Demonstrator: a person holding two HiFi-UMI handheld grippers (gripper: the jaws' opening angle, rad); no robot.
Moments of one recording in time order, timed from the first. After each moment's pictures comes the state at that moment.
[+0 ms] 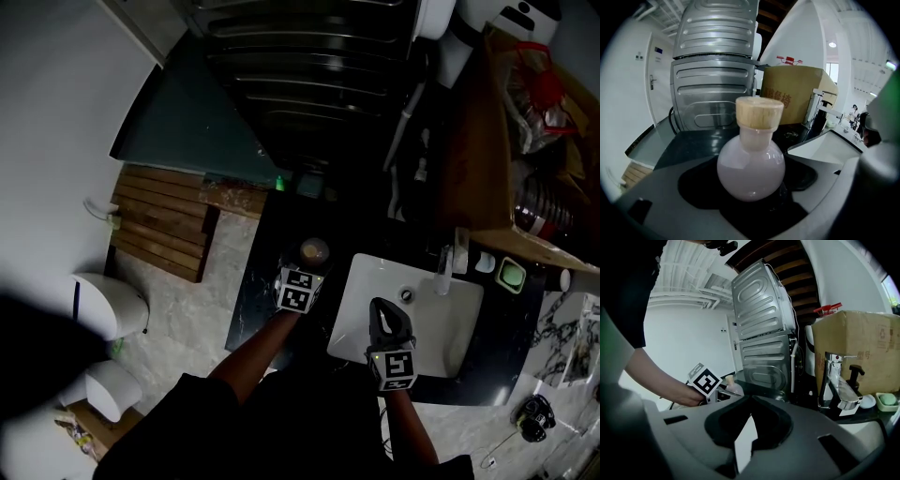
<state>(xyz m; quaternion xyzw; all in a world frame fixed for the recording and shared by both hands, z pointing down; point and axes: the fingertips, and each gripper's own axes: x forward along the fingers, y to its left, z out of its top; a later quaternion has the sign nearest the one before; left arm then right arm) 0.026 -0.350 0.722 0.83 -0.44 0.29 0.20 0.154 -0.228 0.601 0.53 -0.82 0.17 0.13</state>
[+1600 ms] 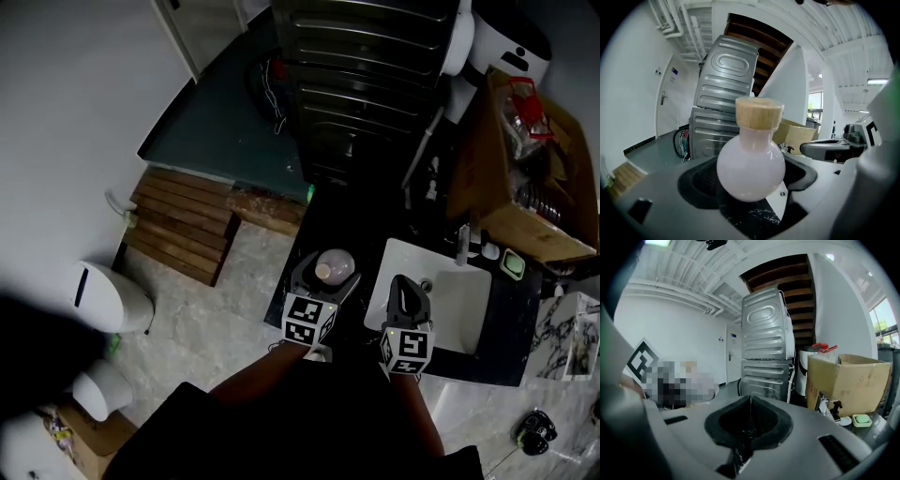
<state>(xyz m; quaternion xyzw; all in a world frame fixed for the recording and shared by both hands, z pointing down) -0.037 -0.210 0.506 0.87 -0.45 0.11 0.15 0.085 -0.175 0.484 0.61 -0.78 0.08 0.11</state>
